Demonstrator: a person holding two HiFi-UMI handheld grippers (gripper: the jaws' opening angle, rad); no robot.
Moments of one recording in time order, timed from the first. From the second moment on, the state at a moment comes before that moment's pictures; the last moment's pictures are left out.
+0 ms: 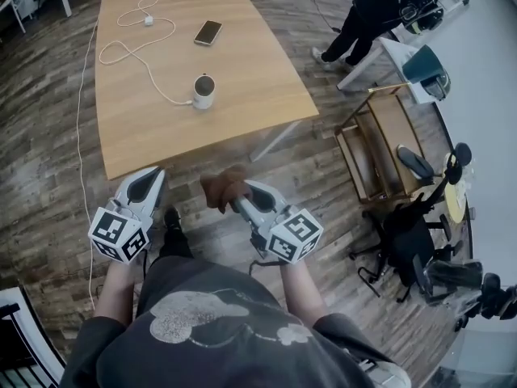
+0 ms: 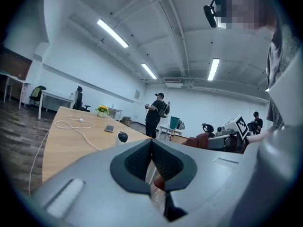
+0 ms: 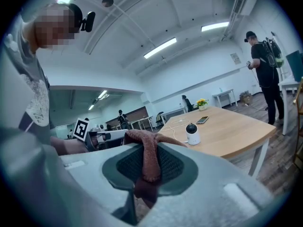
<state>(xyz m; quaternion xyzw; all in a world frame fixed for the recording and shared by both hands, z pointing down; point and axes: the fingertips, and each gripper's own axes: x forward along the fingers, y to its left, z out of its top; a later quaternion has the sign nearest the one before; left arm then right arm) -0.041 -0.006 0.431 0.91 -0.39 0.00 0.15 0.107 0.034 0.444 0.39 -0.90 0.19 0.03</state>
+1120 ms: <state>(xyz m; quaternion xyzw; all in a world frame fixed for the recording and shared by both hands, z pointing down) -0.015 0.168 0.408 0.92 -0.37 0.00 0.15 0.111 0.175 0.442 0.40 -0.90 0.19 0.03</state>
